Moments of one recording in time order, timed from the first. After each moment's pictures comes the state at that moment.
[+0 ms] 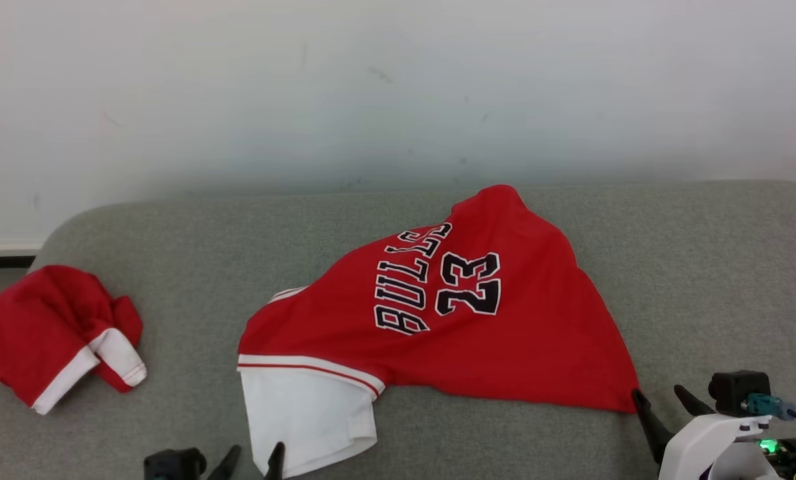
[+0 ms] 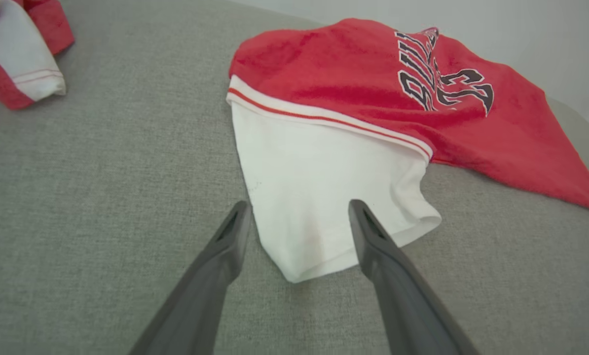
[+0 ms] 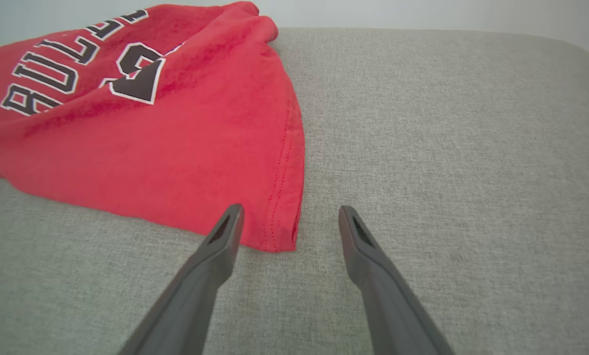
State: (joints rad) left arm 0.02 0.08 -0.08 0.27 -0.31 -0.10 0.05; right arm -0.26 -0.19 0.19 0.57 0.40 0.13 0.13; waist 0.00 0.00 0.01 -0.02
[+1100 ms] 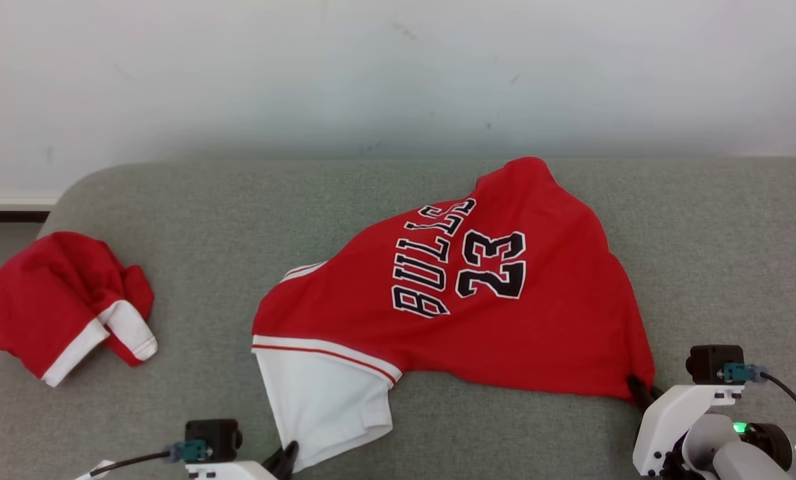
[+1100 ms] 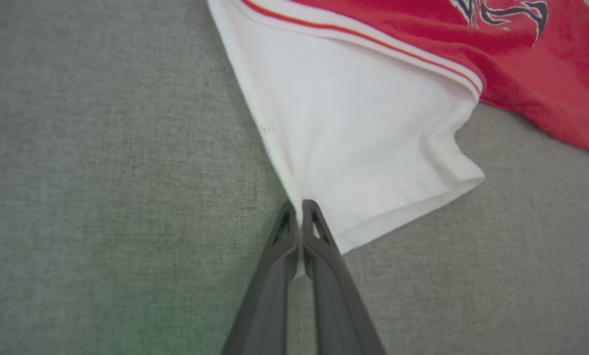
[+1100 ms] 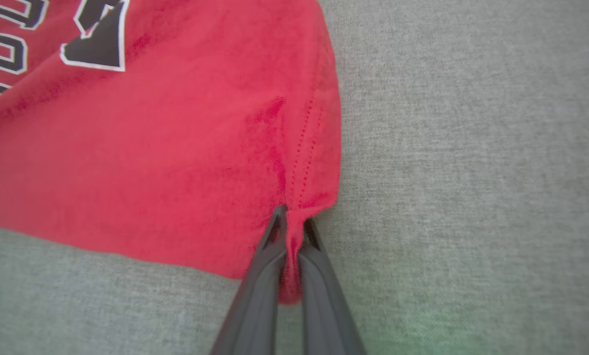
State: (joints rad) left arm -0.09 0.08 -0.16 0.35 -0.35 -0.09 0.25; right arm -0.48 -0.16 0.35 0.90 0.61 0.13 0.11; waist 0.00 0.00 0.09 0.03
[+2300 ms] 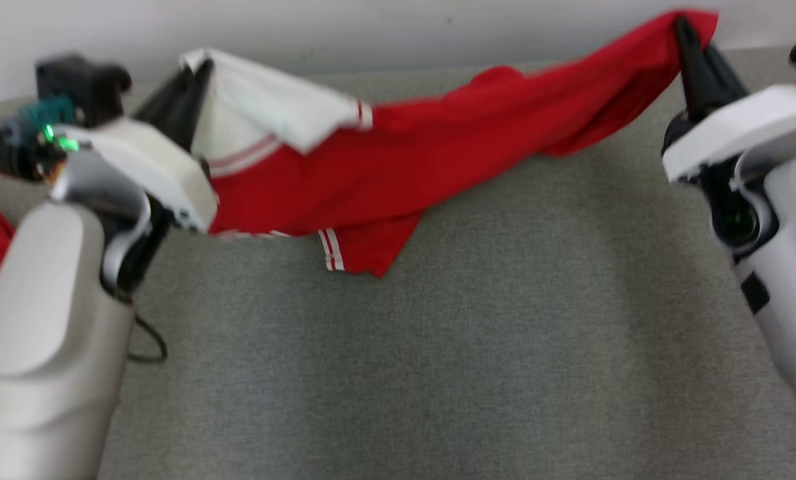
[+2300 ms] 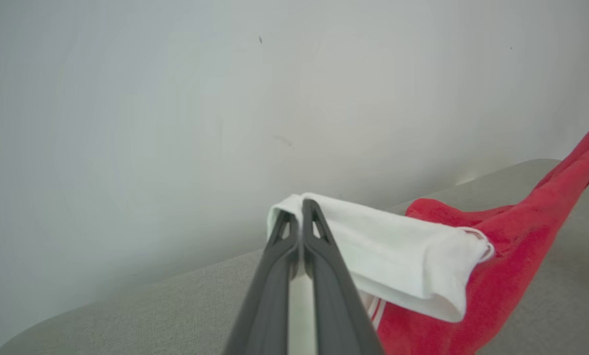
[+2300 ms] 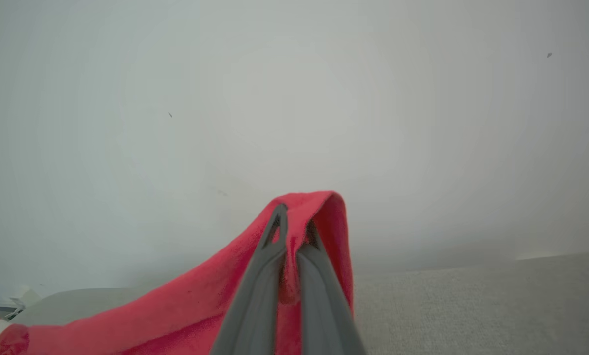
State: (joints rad) left arm -0.80 0.31 -0.19 0.29 -0.30 -0.12 0.19; right arm -1.04 -0.20 0.42 0.79 0.81 0.13 -0.13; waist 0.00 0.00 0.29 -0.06
